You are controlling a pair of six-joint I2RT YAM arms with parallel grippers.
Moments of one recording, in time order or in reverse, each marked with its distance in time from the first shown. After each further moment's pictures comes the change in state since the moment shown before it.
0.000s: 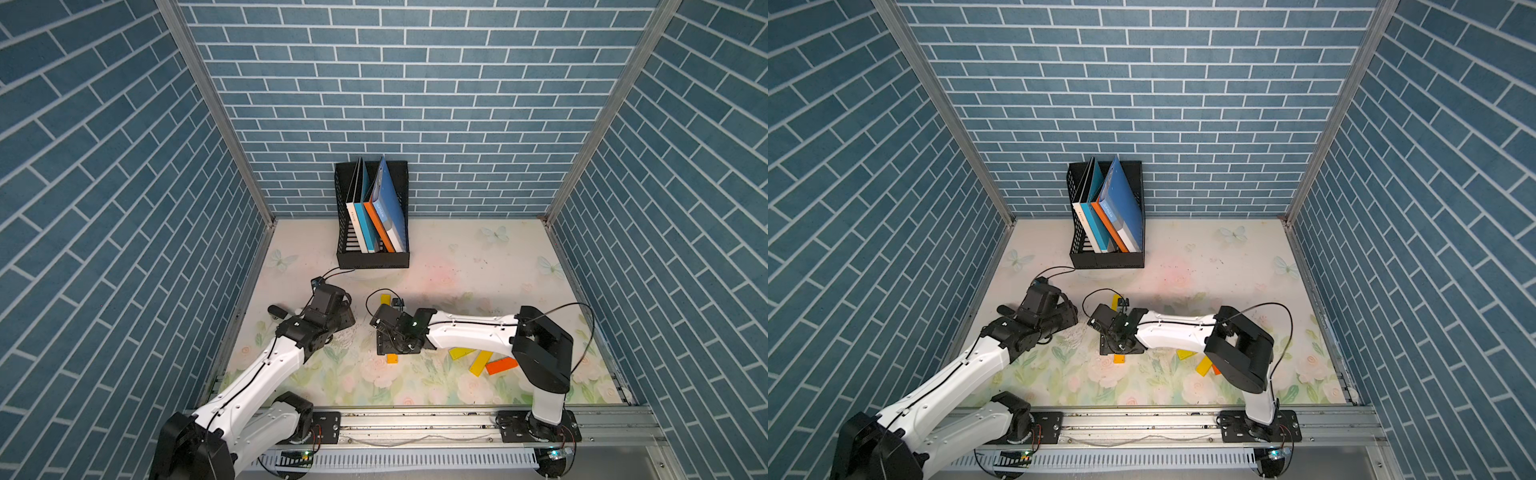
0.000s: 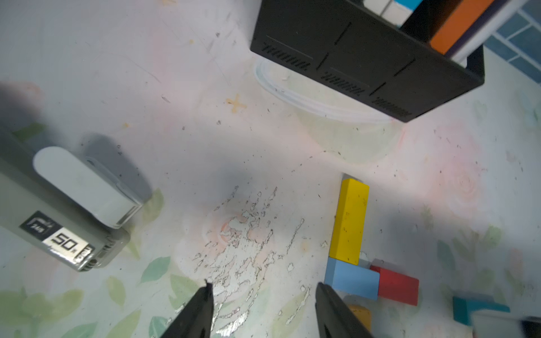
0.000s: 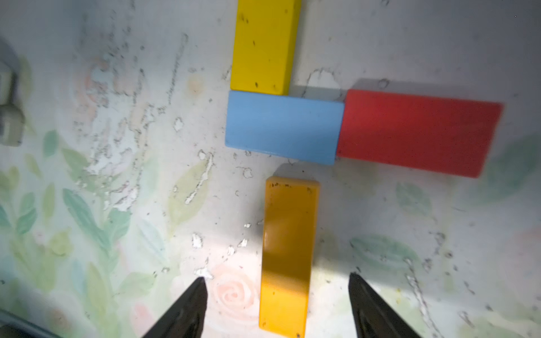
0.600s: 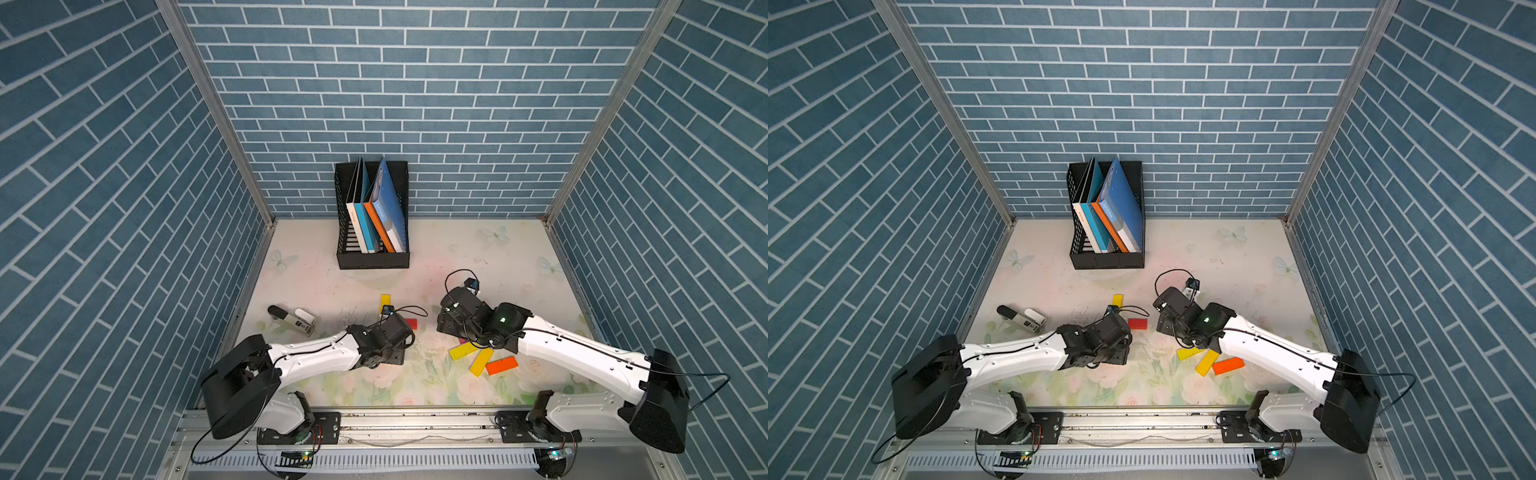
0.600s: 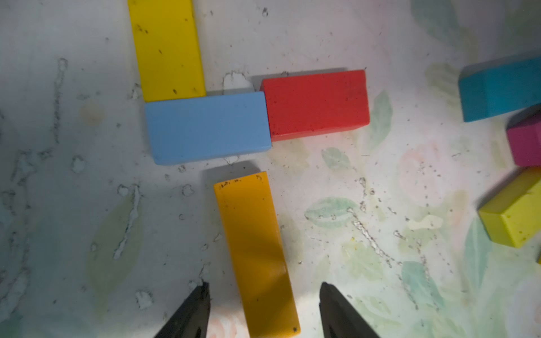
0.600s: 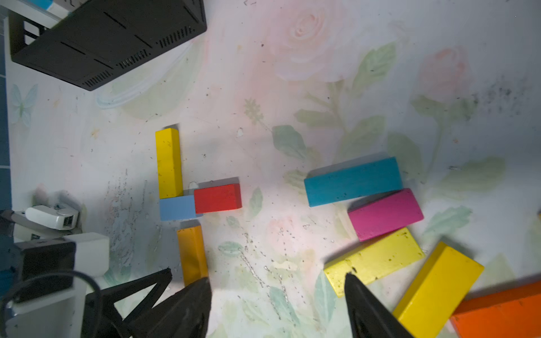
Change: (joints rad) left arm -0.516 0.415 0.068 0.088 0.002 -0.087; right arm -0.211 -0.585 -0.322 -0.160 0.158 0.052
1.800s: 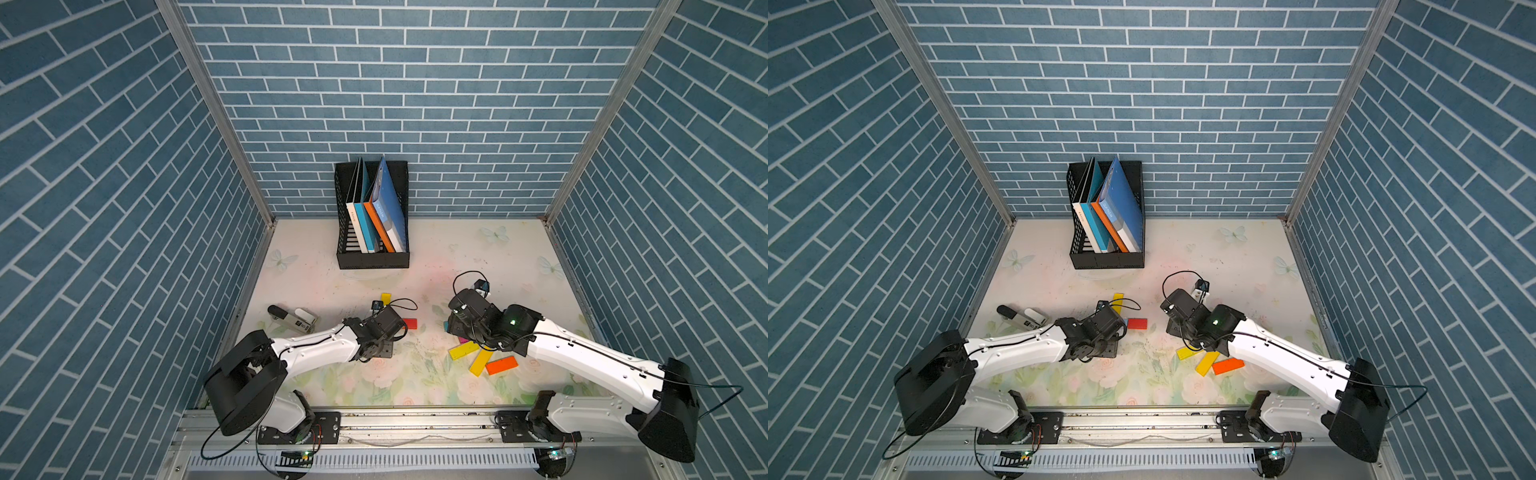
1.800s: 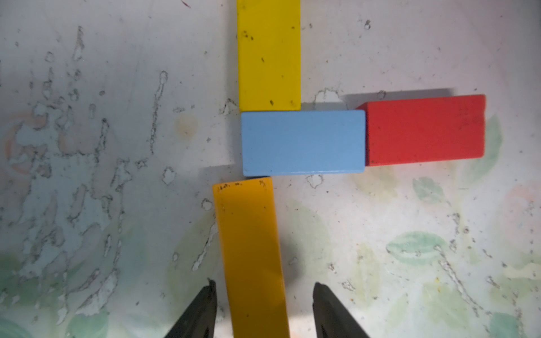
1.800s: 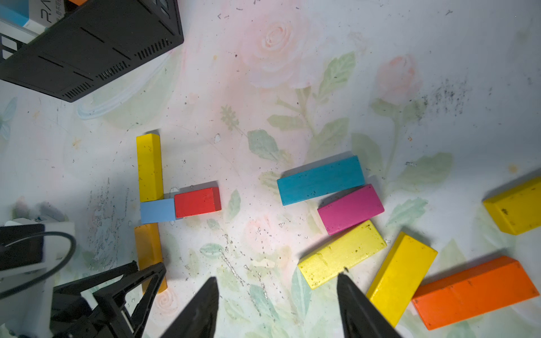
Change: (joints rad) left arm 0.106 0.008 0.008 -0.071 -0.056 0.048; right arm -0.017 -0.055 -0.010 -0.065 0.034 0.016
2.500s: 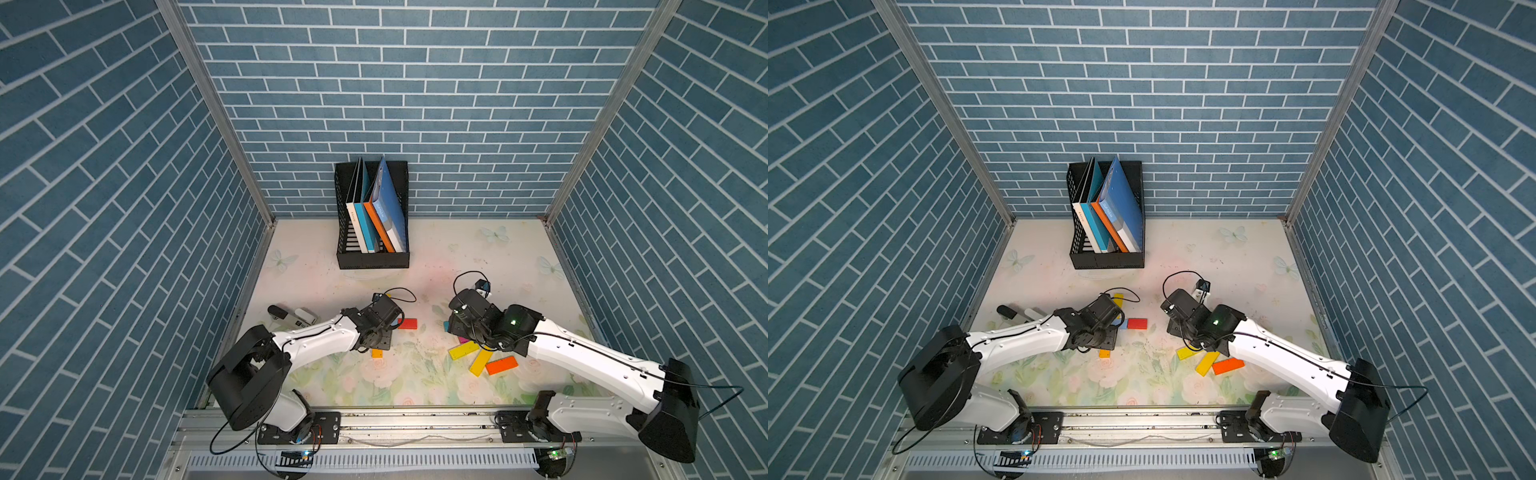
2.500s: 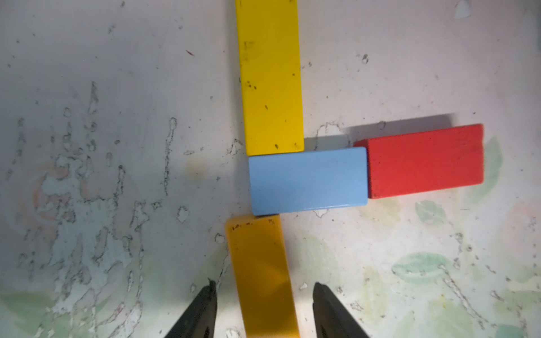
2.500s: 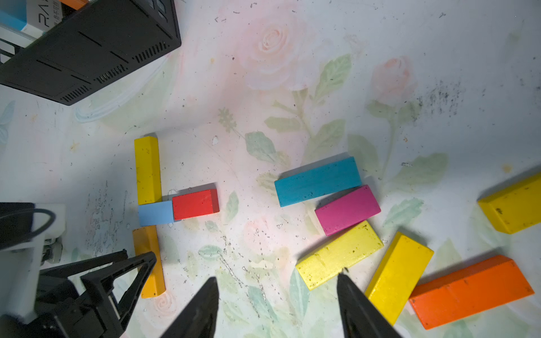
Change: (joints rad) left arm 0.079 0.046 0.059 -0.021 0.050 0.135; right arm 0.000 0.000 0.000 -0.002 0.006 0.002
